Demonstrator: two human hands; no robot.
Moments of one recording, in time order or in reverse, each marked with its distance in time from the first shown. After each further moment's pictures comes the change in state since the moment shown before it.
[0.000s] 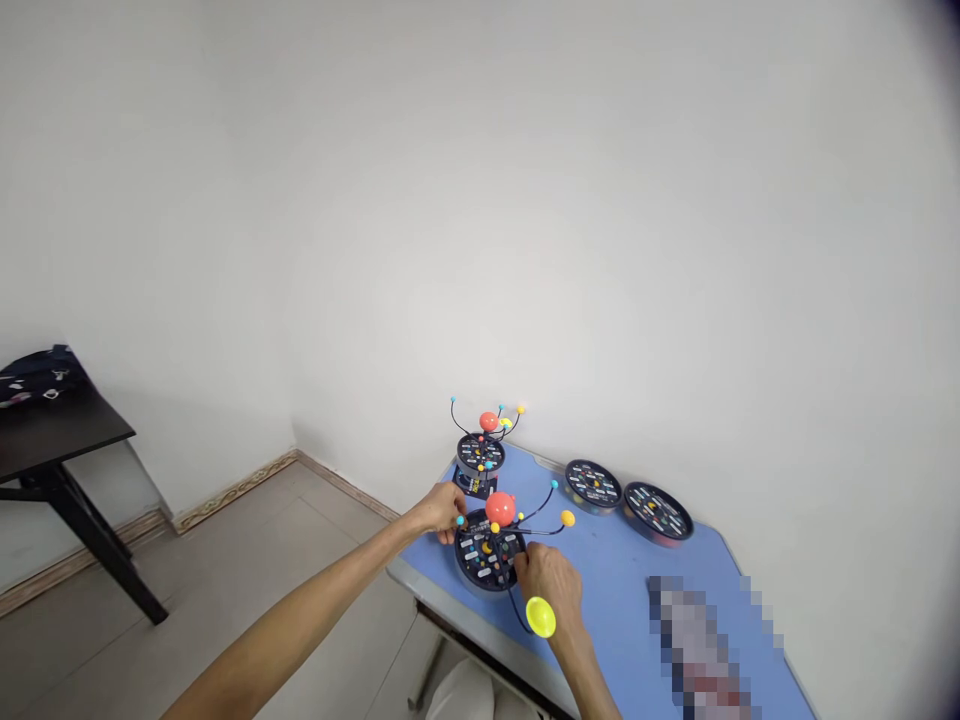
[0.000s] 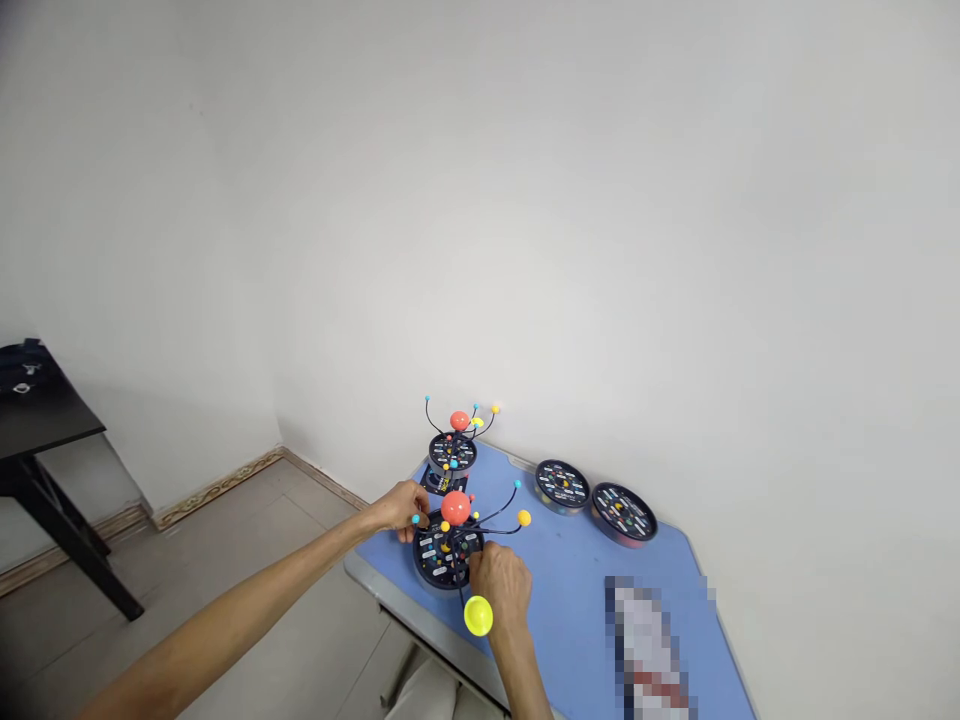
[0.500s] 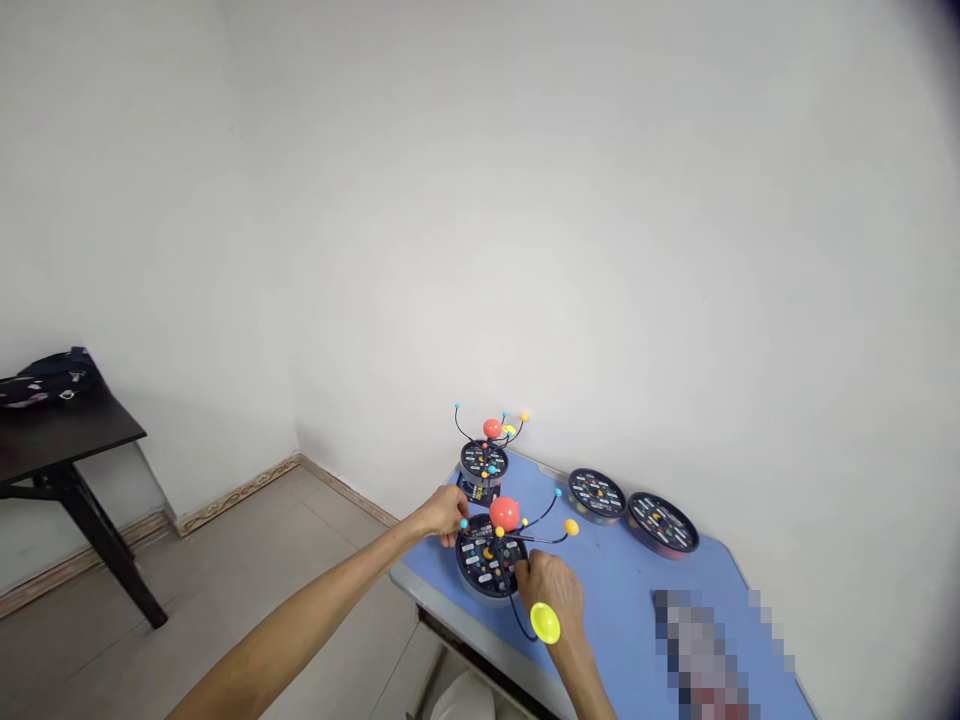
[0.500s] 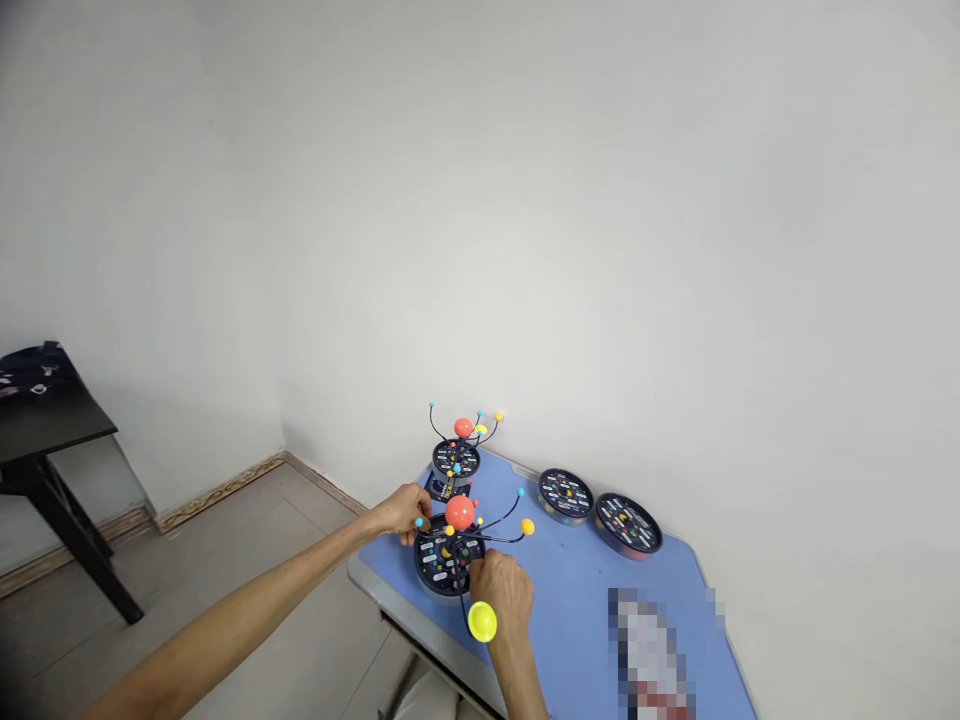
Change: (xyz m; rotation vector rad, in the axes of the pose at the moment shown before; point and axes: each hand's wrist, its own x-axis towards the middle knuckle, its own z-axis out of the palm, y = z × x) left_hand -0.003 0.004 -0.005 0.029 0.024 0.014; right_hand -0.002 -0.004 0.000 -0.012 0.024 -0.010
